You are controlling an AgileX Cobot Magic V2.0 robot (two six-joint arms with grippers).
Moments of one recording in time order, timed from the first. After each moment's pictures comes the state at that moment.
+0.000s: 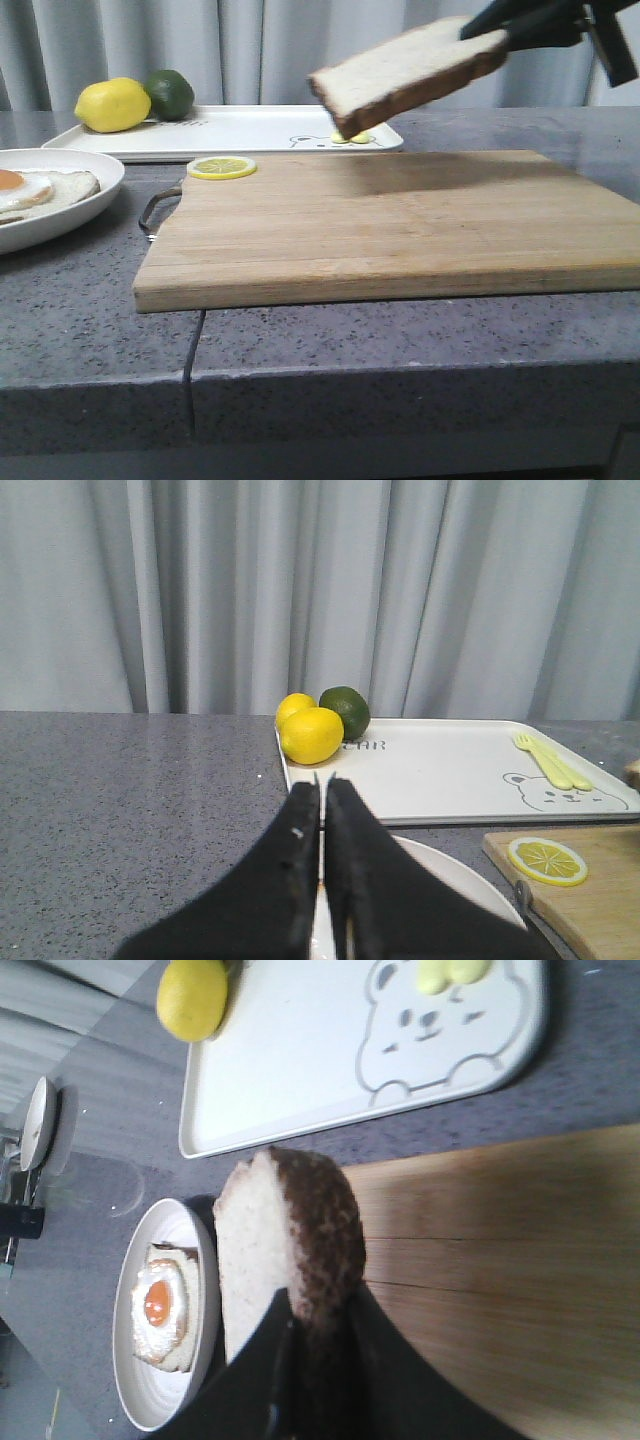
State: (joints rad) left arm -0.07 0.19 -0.27 -0.15 0.09 0.05; right arm 0.05 1.64 -1.22 1.23 0.86 -0.53
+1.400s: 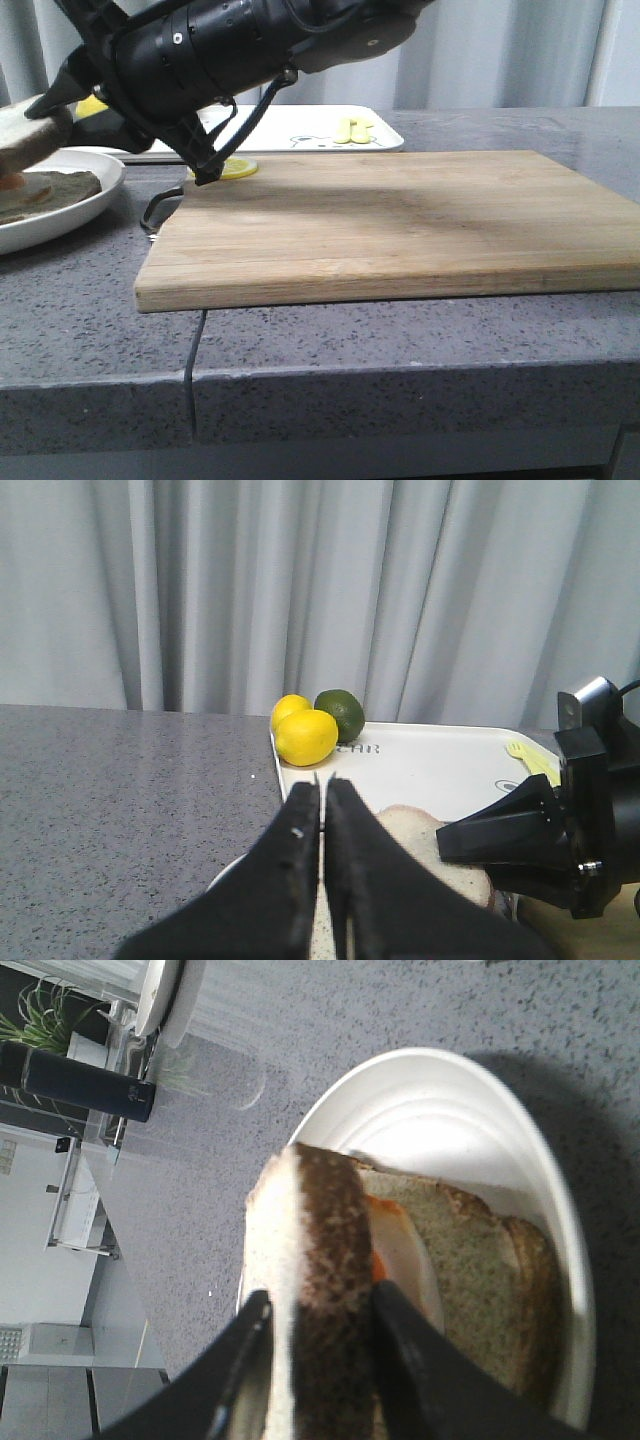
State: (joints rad) left arm -0.07 0.19 -0.27 -0.18 0.09 0.05; right arm 0.71 2.04 -1.50 1.71 0.50 -0.77
